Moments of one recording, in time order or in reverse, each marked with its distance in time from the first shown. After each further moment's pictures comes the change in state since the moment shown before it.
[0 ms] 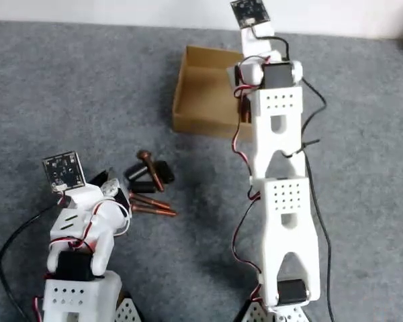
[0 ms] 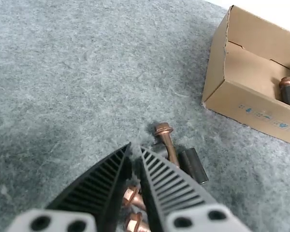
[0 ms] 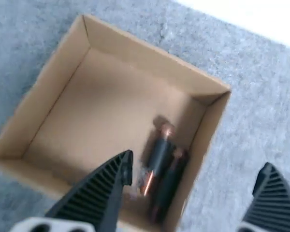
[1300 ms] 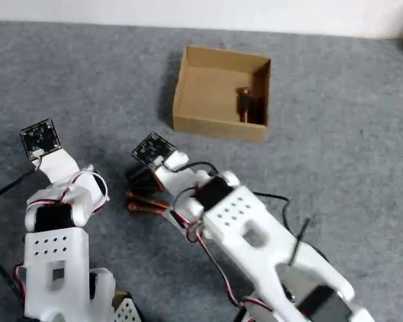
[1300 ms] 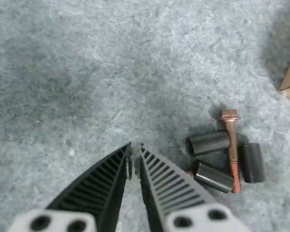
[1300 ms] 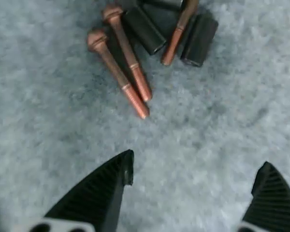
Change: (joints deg) left arm -12.2 34.9 -21.8 7.0 -2.3; right arm -35.1 -82.3 129.8 -27.3 -3.0
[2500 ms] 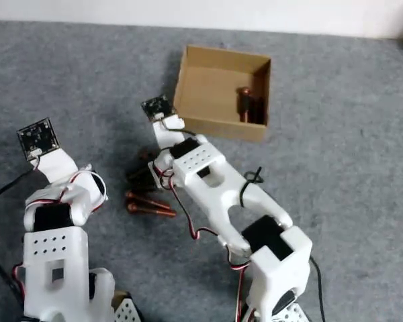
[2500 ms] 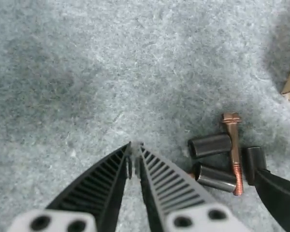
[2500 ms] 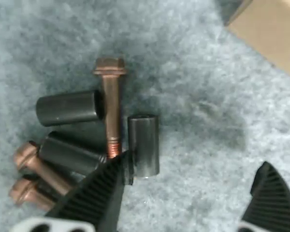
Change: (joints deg) left arm -0.4 0.4 0.0 -0.6 0.0; right arm 6.2 38.4 -25.0 -14.9 -16.9
